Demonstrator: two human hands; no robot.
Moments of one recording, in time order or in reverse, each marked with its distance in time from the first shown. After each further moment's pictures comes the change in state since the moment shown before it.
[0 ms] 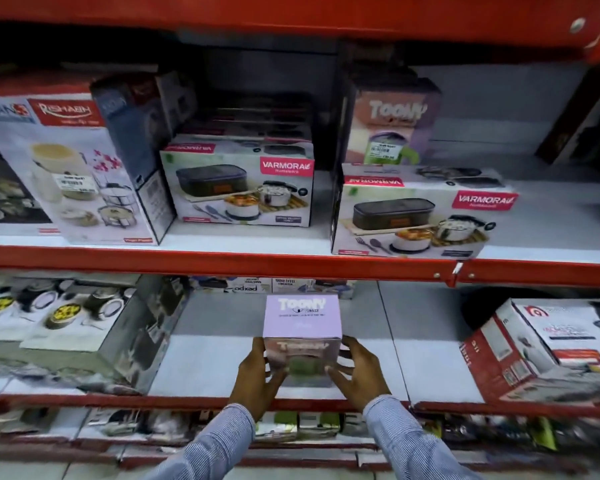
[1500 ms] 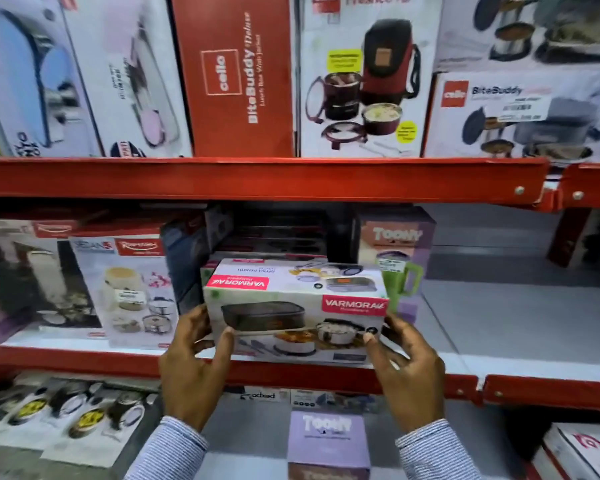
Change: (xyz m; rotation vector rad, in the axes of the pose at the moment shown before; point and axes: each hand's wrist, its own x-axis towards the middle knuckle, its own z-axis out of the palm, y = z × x) left_hand 0.036 0.164 -0.177 -0.190 0.784 0.313; right_hand 0.044 -0.201 -0.085 0.336 0.529 -0.371
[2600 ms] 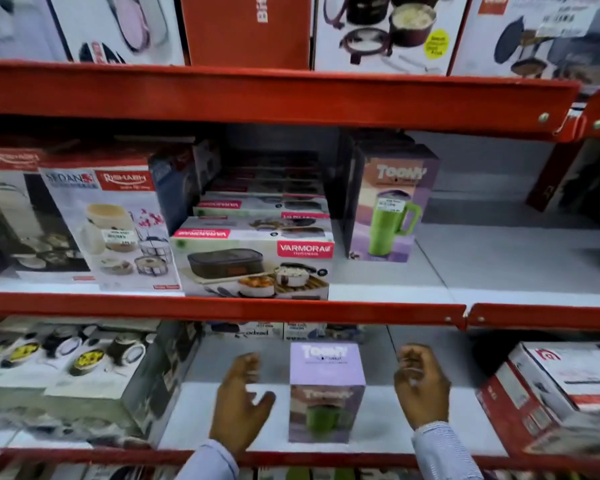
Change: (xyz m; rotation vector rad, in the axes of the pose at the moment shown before) left_hand -0.122 -0.108 0.013 0.142 -0.605 -0.375; right_hand -0.086 0.115 -0.052 -0.397 0.074 0.214
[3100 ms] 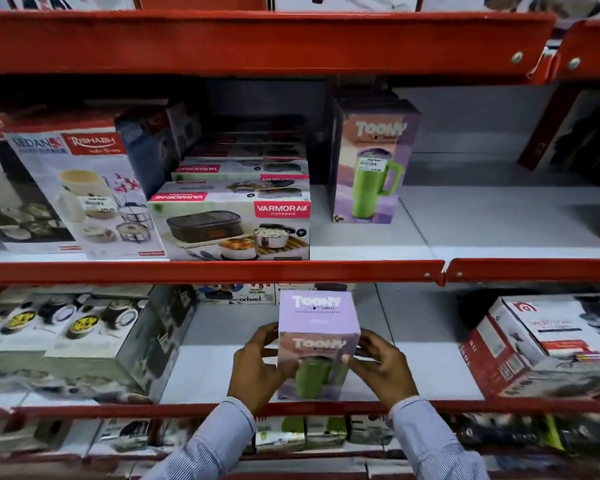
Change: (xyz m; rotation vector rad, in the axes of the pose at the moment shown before) left_hand -0.023 0.021 0.035 0.008 -0.100 0.026; right_hand -0.037 0.017 -0.001 0.230 -0.470 0.141
